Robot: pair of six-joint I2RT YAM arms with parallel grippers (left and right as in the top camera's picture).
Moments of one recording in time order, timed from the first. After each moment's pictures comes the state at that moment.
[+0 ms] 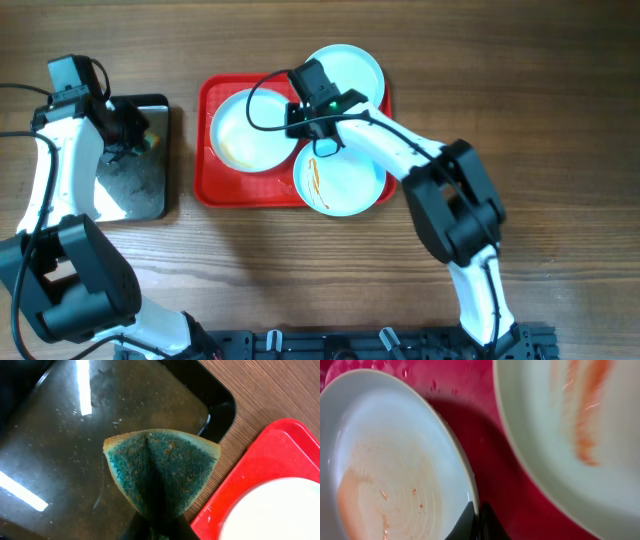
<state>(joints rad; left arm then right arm) 0.31 1.75 1.33 -0.76 0.05 -0.42 0.61 2.22 1.66 -0.47 -0.06 0.56</state>
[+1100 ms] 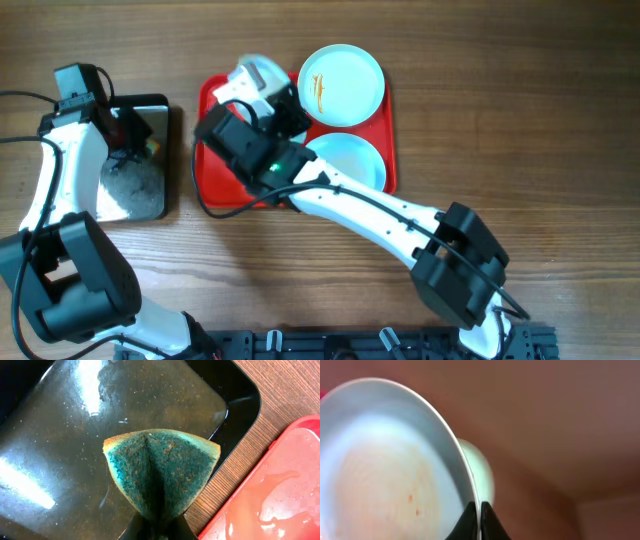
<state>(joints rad) 0.31 1.75 1.27 -0.71 0.02 -0.42 0.96 2.04 1.68 -0.49 1.02 -0.05</state>
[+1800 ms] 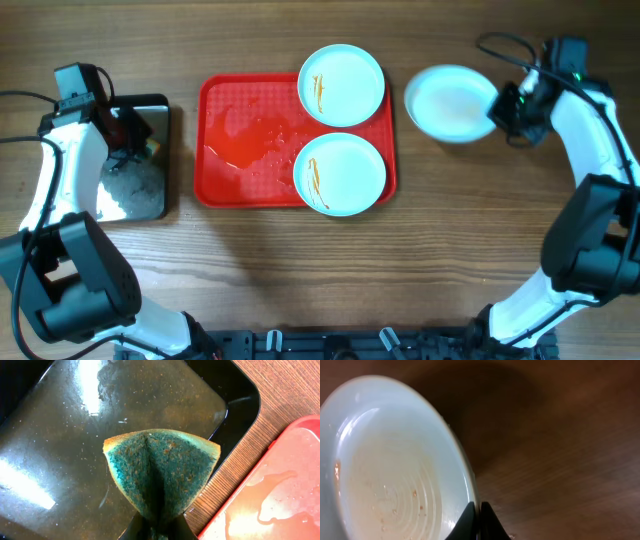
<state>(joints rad) 0.31 1.75 1.27 -0.71 0.02 -0.42 -0.24 1.88 1.38 -0.75 -0.16 0.36</state>
